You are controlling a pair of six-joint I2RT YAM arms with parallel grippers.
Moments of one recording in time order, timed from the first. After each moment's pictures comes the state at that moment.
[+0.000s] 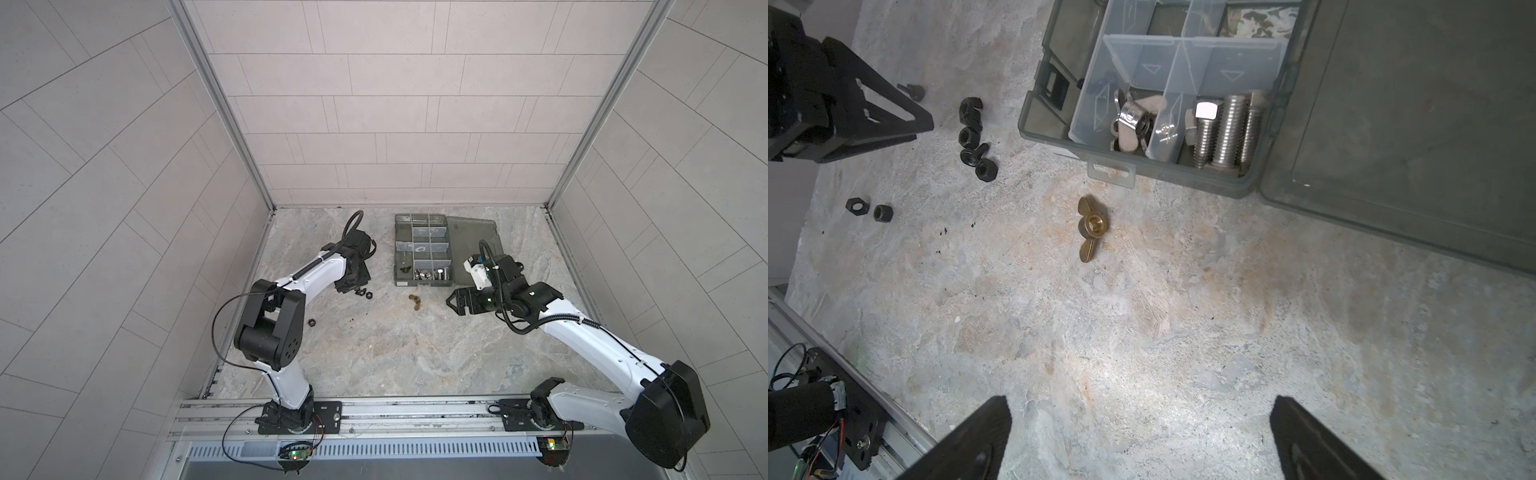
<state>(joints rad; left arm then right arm) -0.34 1.73 1.20 -0.74 -0.11 -0.74 0.45 1.17 0.84 -0.59 -0.21 0.34</state>
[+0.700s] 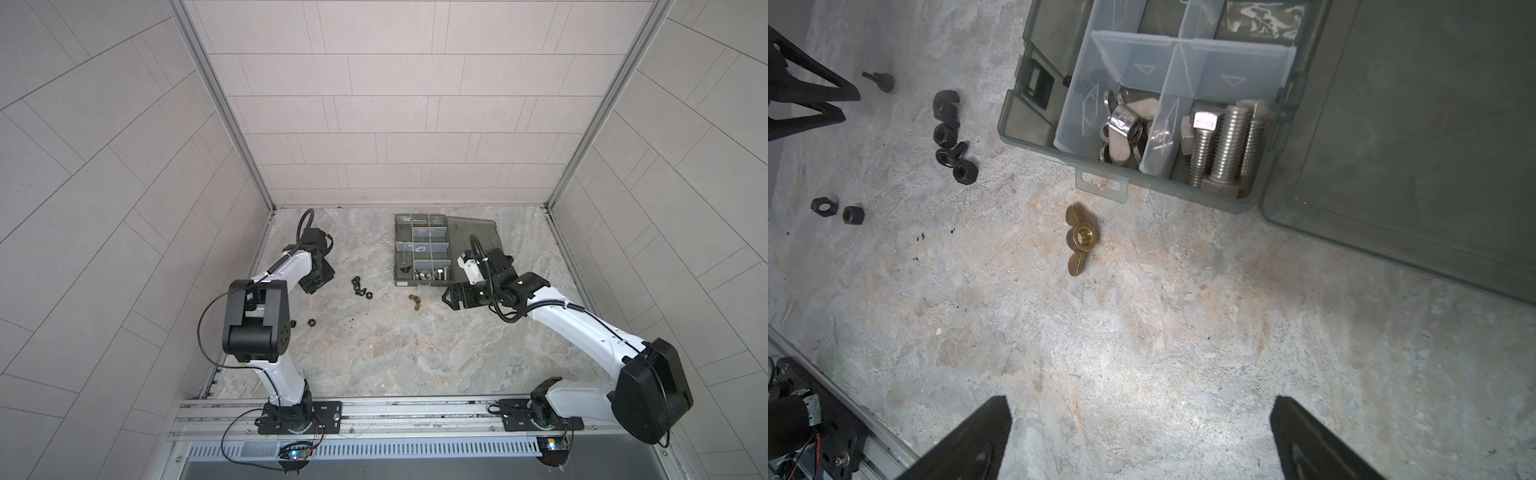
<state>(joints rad) -0.01 1.75 1.15 -0.69 -0.10 -0.74 0.46 1.30 0.93 -0.60 -0.19 0.32</state>
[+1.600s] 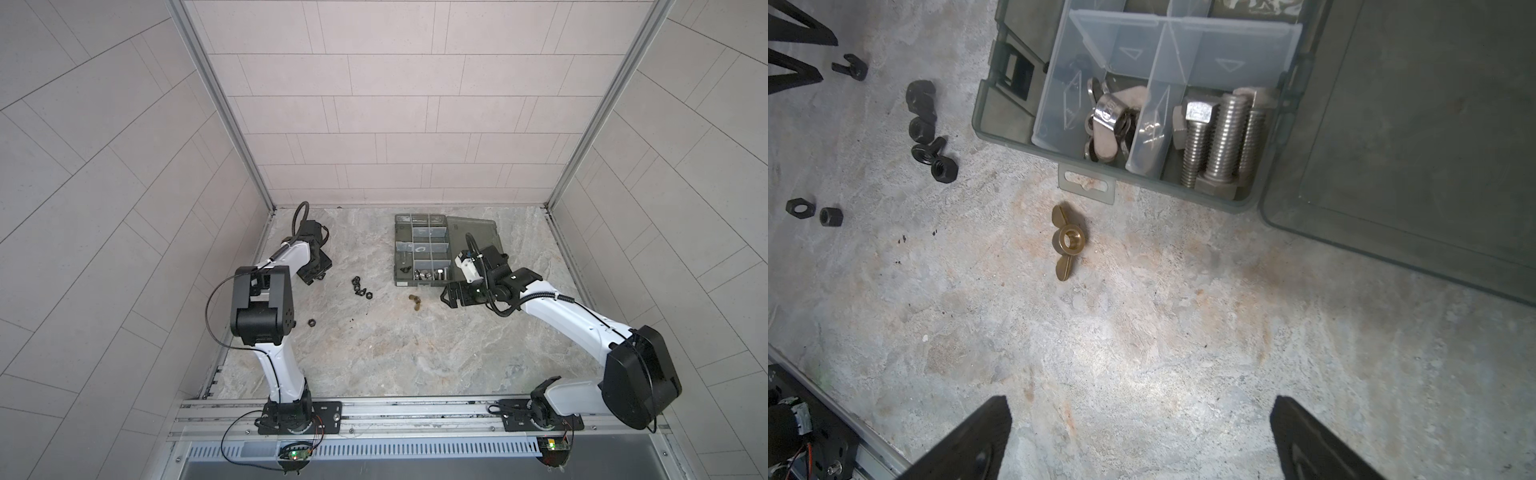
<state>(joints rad) 0.03 1.90 1.29 -0.66 -0.10 -0.77 0.44 1.36 0.95 -0.60 -0.20 0.32</state>
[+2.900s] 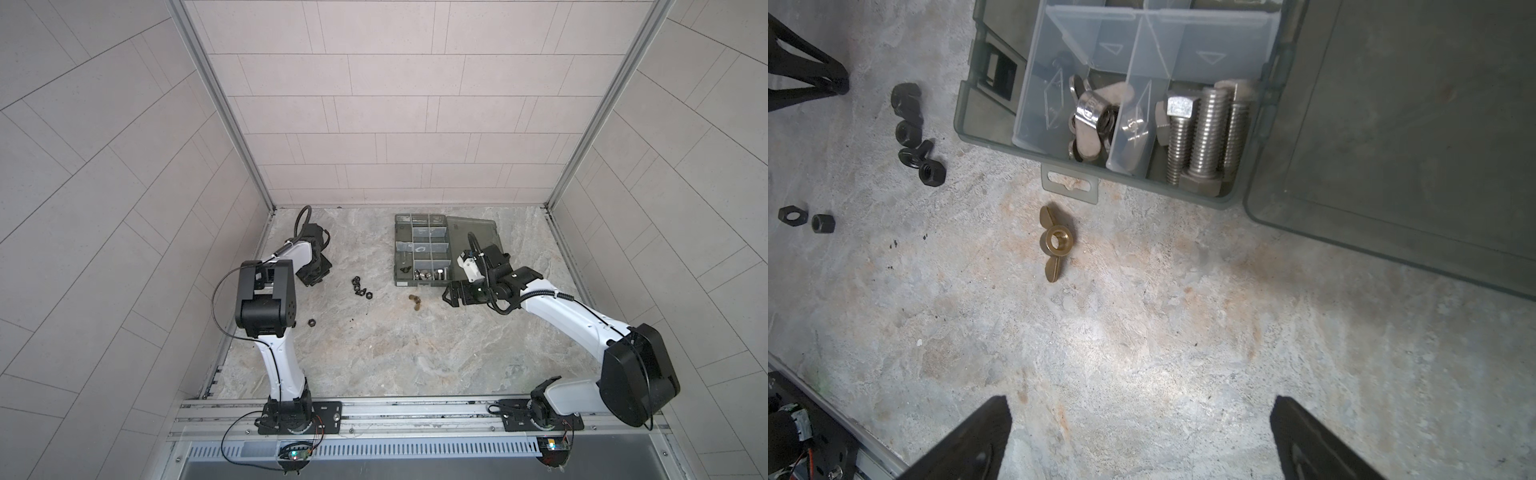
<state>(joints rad) 0.03 1.95 1.29 -0.66 -0.10 -0.76 0.42 1.38 0.95 -0.61 -0.21 0.32</state>
